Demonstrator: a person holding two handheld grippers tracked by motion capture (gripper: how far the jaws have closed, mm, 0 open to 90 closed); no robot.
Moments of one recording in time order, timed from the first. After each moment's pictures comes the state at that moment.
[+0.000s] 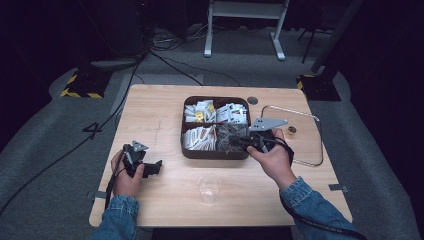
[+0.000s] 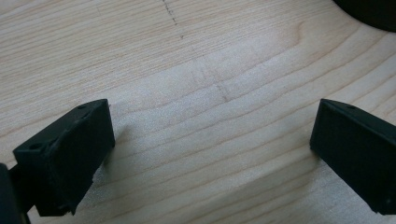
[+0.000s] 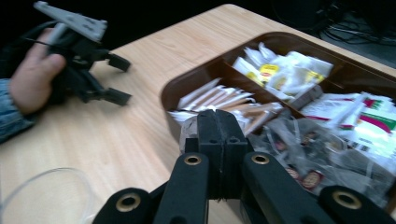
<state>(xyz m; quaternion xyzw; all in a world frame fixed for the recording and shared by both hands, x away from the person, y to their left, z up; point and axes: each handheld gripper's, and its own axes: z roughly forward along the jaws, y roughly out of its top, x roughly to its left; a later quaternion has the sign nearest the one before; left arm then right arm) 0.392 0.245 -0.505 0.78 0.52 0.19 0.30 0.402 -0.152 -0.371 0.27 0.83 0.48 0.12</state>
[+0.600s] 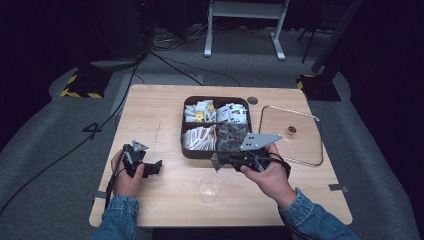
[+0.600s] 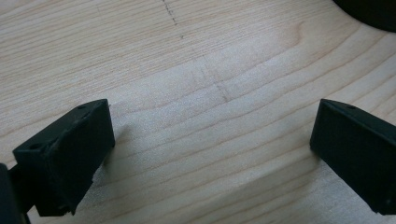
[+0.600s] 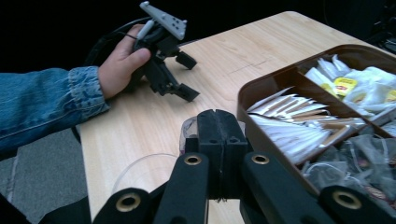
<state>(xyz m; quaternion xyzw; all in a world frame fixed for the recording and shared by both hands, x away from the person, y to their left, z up) 0.392 0.245 -0.505 0.78 0.52 0.19 0.30 0.351 -0.129 -0.362 0.20 0.84 0.49 0.07</state>
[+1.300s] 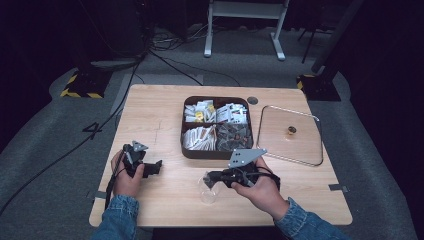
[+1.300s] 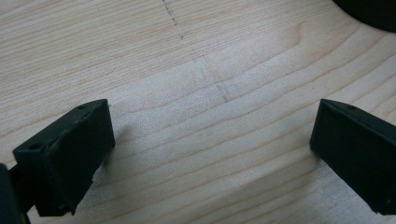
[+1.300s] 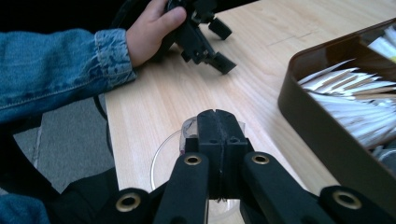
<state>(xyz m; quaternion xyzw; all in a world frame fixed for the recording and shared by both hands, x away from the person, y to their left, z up) 0.392 0.245 -0.505 0.78 0.52 0.19 0.30 0.329 -0.107 -0.390 0.17 0.87 0.46 0.04</state>
